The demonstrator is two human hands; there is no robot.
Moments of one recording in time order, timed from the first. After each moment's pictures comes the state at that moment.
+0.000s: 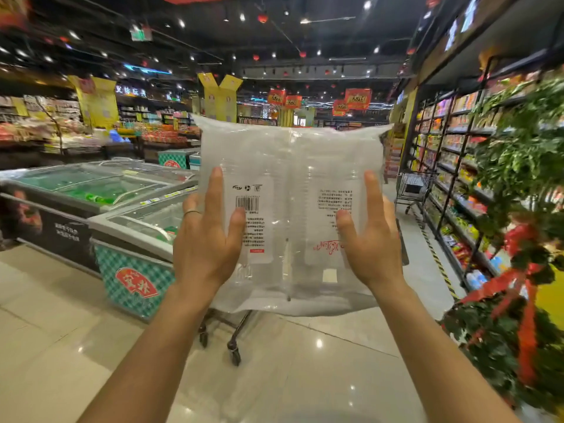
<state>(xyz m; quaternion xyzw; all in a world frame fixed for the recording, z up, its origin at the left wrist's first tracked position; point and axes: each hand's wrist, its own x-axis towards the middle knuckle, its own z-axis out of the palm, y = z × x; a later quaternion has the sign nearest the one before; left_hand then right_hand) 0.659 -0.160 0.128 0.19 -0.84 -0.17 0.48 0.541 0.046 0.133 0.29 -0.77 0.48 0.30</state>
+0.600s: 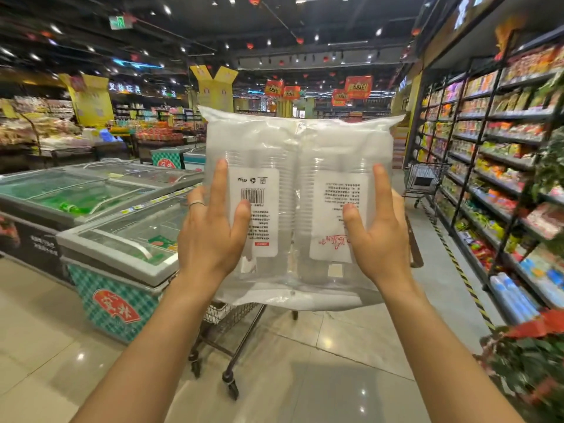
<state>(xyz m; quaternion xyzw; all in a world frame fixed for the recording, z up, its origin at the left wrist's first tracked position) 0.418 -0.260 0.127 0.18 -0.86 -0.16 0.46 0.305 -0.051 0.120 0.27 -0.76 0.49 0.32</state>
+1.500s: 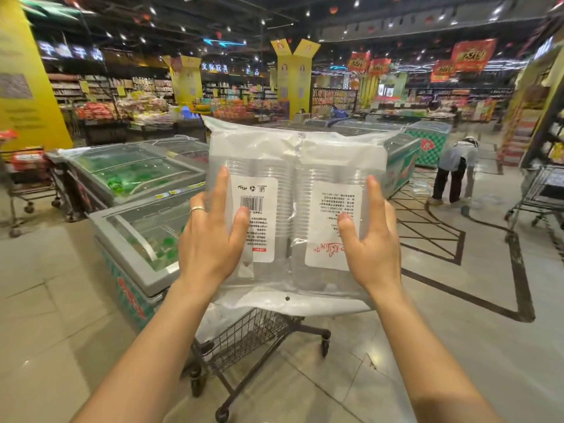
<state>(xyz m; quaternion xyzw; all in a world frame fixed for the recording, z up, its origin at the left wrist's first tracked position) 0.042 -0.376 0.089 0.31 -0.83 -0.10 0.44 -0.125 -0.210 0.081 0.37 -0.74 0.53 0.19</state>
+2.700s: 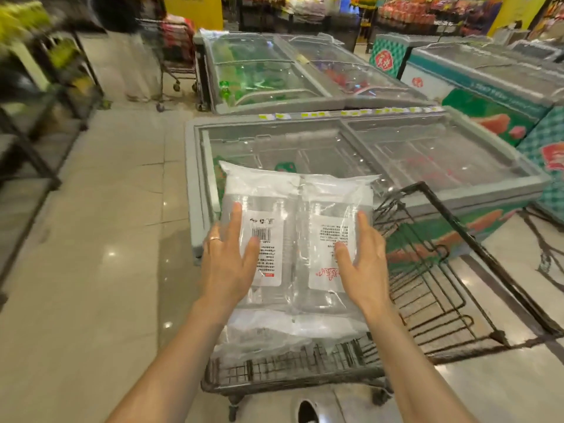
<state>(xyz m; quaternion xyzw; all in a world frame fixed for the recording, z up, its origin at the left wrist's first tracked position) -0.120 -0.757 -0.129 0.60 -0.70 -0.19 0.34 -0.350 -0.706 -0.122 0.55 -0.71 0.42 -0.11</state>
